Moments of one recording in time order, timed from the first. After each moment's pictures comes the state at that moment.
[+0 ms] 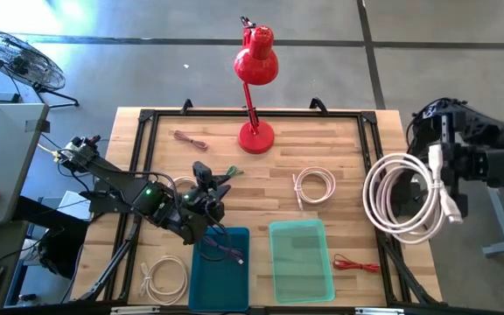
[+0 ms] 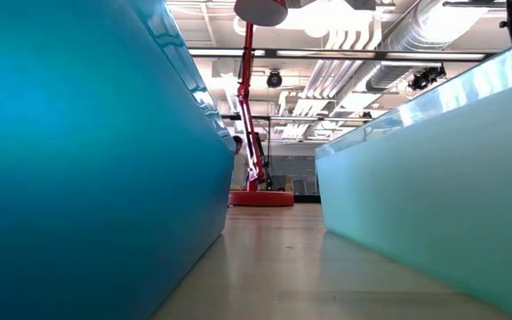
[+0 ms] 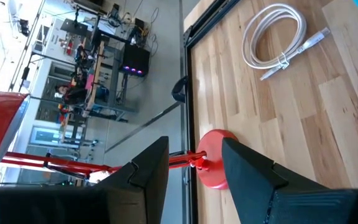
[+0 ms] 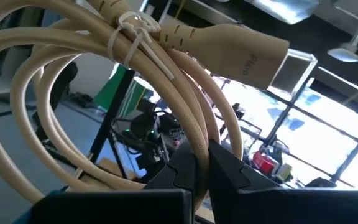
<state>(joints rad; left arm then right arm) -0.53 1.45 1.45 -0.82 -1.08 0.31 1.31 0.96 1.66 -0.41 1.15 -0.69</state>
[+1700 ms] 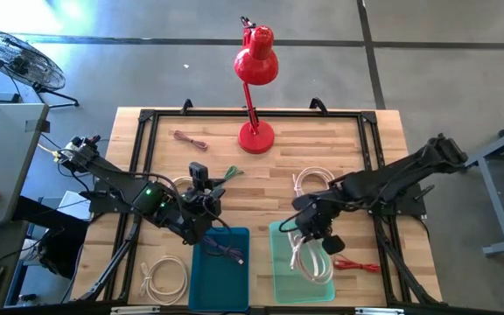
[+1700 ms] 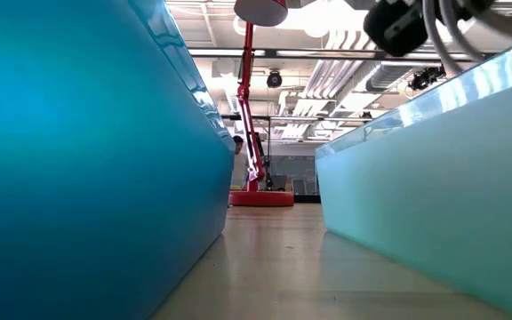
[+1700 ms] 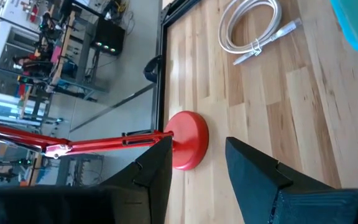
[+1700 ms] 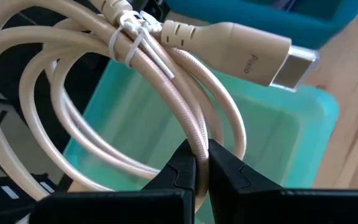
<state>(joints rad) -0.53 1.45 1.45 -0.98 -0.98 0.04 0.33 1.40 1.07 -0.60 -0.35 0.03</state>
